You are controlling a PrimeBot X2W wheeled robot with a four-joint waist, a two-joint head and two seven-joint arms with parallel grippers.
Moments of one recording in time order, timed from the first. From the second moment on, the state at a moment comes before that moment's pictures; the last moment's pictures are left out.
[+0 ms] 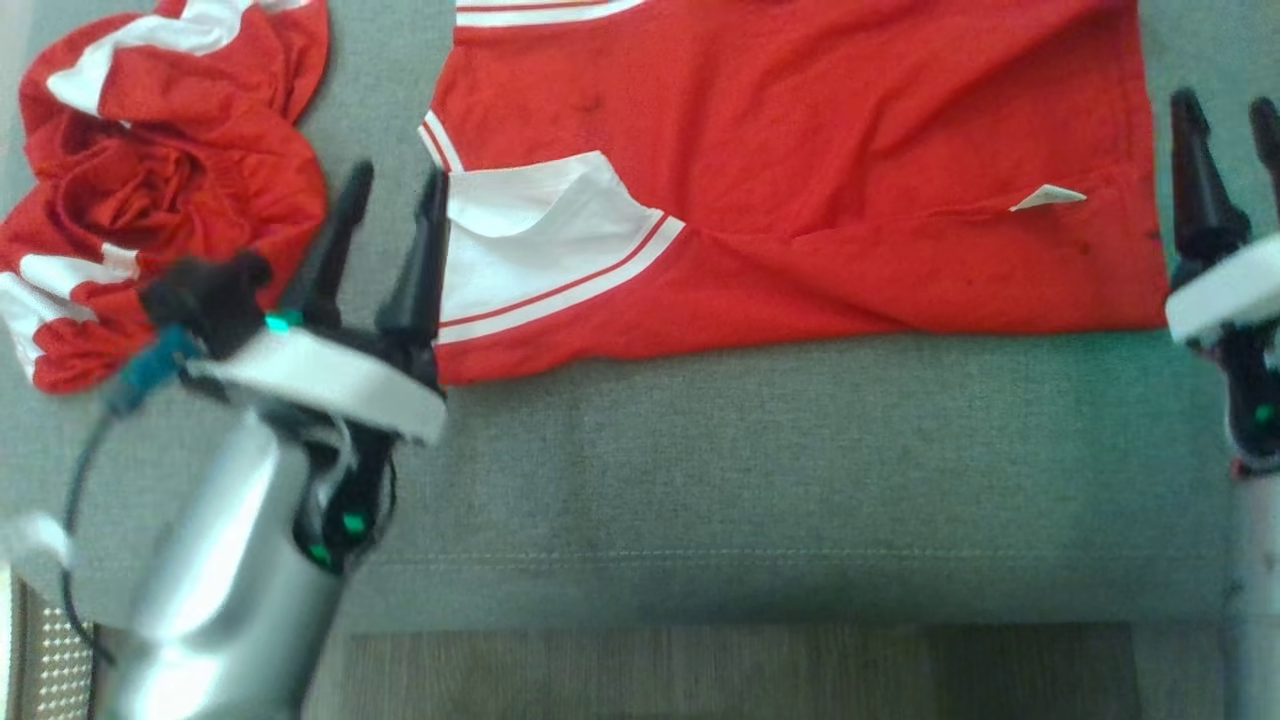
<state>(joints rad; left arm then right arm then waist) -0.46 0.23 -0.41 0.26 -0.63 -0.06 -0.23 -0.48 -0.17 -0.23 0.20 0.41 0.13 0.15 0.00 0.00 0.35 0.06</state>
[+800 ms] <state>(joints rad) -0.26 0.16 -0.41 0.48 -0.51 0.01 -0.25 -0.23 -0.05 -0.22 0.22 0.36 0.13 0.00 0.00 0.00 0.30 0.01</state>
